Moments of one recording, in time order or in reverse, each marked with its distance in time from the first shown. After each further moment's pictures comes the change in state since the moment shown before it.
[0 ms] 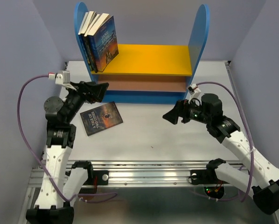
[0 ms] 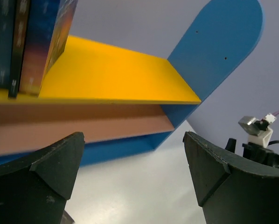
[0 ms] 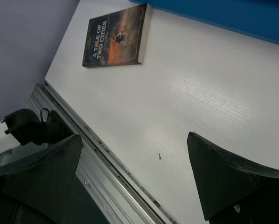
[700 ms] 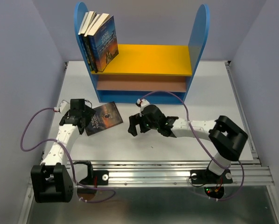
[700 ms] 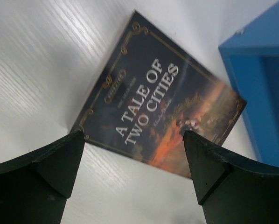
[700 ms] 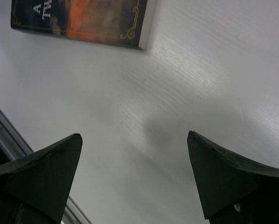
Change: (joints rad) left arm -0.025 0.265 -0.193 -0.710 -0.809 -0.433; right arm 0.490 0.719 0.097 0.383 0.416 -0.029
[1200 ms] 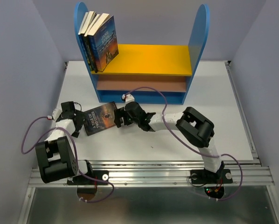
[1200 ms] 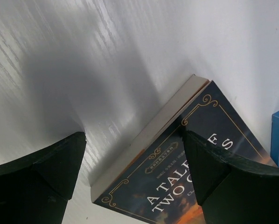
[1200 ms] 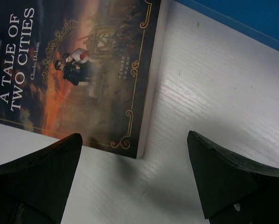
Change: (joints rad) left arm 0.277 0.237 -0.082 0.256 0.087 0.013; right arm 0.038 0.454 0.363 0.173 0.179 -0.008
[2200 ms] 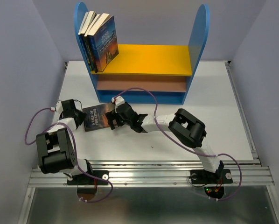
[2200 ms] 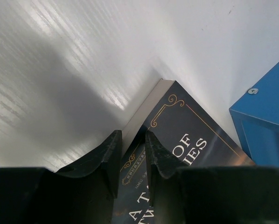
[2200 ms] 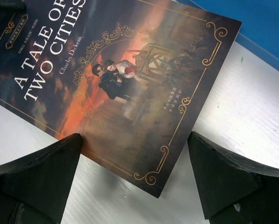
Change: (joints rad) left arm -0.003 0.116 -0.024 0.306 0.133 0.138; right arm 0.055 0.127 0.164 -0.002 -0.019 -0.129
